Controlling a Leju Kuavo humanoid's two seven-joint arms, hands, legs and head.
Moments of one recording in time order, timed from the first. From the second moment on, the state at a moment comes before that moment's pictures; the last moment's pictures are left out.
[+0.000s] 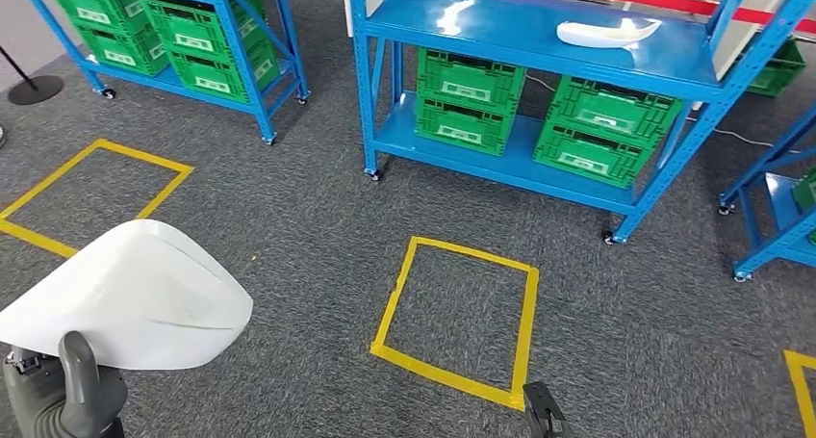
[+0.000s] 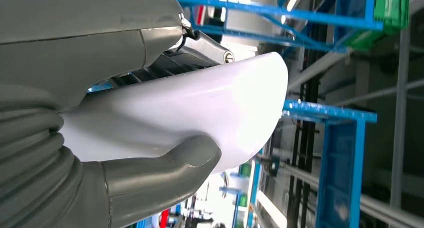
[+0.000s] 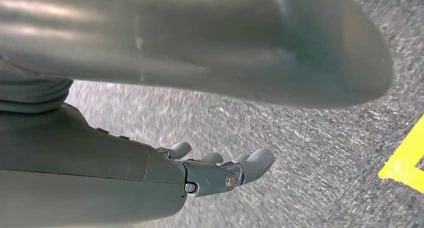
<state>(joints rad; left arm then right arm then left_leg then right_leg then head) 0.12 -0.05 -0.10 -1.73 0.23 -0.17 -0.70 -0.09 0.12 -0.96 -0.17 0.98 0.02 -0.06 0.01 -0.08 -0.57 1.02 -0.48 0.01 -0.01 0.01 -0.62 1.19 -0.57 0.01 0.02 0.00</state>
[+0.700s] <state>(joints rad) 0.22 -0.11 -0.06 -1.76 0.16 -0.14 -0.70 -0.06 0.08 -0.93 -0.17 1.01 0.03 -0.11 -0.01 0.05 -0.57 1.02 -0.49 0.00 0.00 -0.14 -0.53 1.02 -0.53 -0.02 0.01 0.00</state>
